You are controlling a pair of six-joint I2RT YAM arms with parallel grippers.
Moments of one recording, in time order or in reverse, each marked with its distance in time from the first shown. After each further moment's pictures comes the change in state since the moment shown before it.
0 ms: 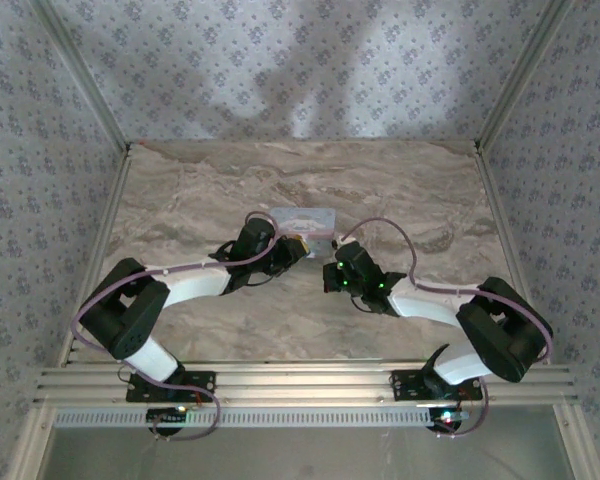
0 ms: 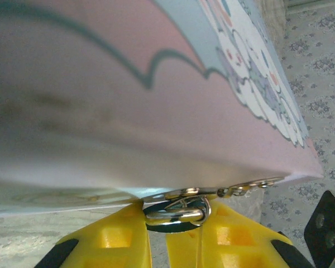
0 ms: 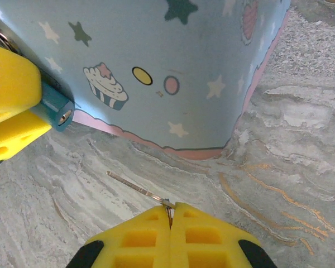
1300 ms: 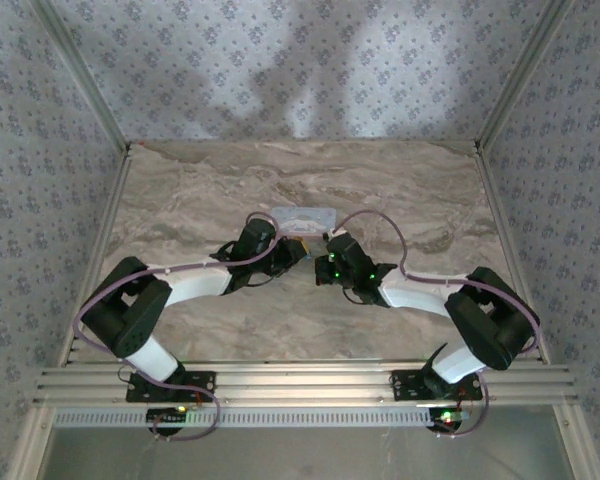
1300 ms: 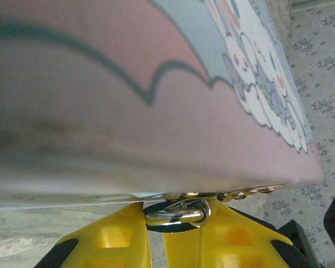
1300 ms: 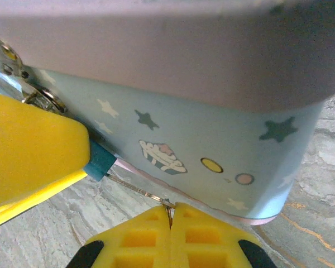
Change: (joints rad) left arm -0.002 0.010 0.000 0.003 -0.001 0.000; right arm 0.003 0.084 0.099 -0.009 -0.018 -0.008
